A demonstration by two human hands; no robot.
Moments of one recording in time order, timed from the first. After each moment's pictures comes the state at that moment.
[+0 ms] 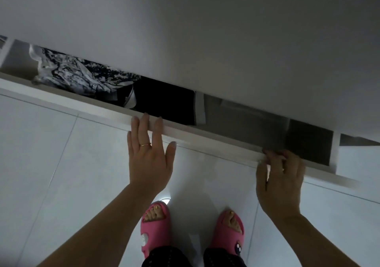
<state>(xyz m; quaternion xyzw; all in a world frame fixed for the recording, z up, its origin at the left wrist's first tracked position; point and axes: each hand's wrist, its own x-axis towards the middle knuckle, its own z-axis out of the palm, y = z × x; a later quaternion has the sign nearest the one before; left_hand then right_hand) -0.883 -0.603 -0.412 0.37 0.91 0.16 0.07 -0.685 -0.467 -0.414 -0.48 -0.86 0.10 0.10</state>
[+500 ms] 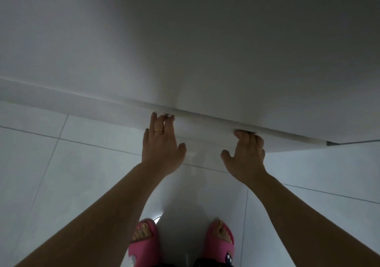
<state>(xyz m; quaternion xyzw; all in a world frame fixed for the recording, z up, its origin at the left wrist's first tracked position) -0.882 -0.519 -0.400 0.36 0.88 0.15 0.27 -0.729 -0.411 -0.405 -0.53 -0.80 0.27 -0.08</state>
